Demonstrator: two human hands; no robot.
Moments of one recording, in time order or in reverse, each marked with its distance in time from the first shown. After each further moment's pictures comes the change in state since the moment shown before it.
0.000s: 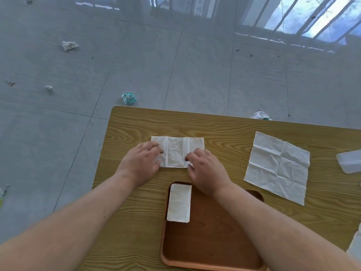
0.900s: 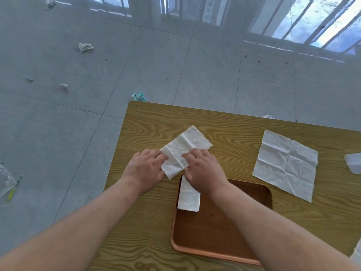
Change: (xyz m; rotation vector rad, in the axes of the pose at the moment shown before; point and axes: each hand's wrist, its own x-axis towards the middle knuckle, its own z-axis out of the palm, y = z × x) left_hand -0.058 -0.006 0.010 0.202 -0.018 -0.006; right_hand -0.011 -0.046 0.018 -0.084 -0.058 0.004
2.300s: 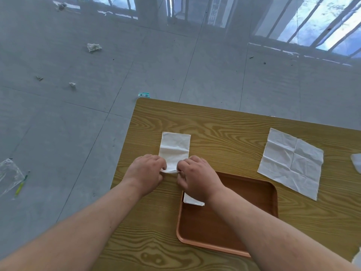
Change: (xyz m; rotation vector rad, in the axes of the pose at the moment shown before) left_hand -0.030 -0.009 0.005 -0.090 0.017 -0.014; right_hand -0.018 -0.039 0.007 0.081 0.014 -0.163
